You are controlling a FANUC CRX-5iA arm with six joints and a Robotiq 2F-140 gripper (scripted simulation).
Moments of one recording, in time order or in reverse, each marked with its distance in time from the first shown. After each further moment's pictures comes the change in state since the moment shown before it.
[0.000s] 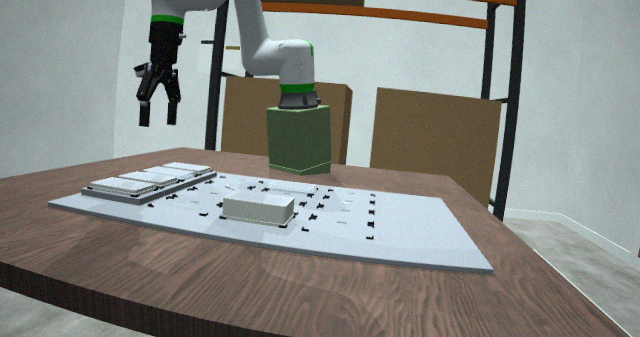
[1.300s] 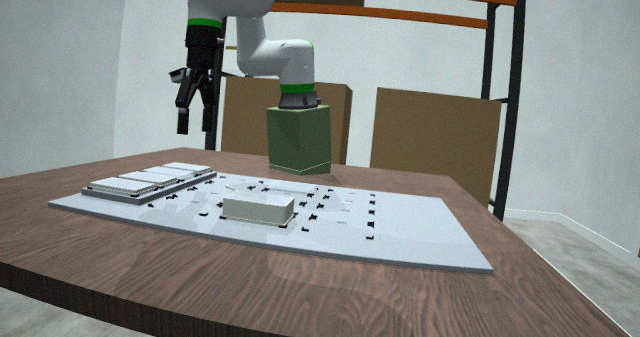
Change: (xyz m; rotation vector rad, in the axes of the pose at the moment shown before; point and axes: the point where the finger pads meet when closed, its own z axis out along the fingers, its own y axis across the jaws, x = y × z) arm -0.116 0.000 0.010 0.000 -0.002 -0.001
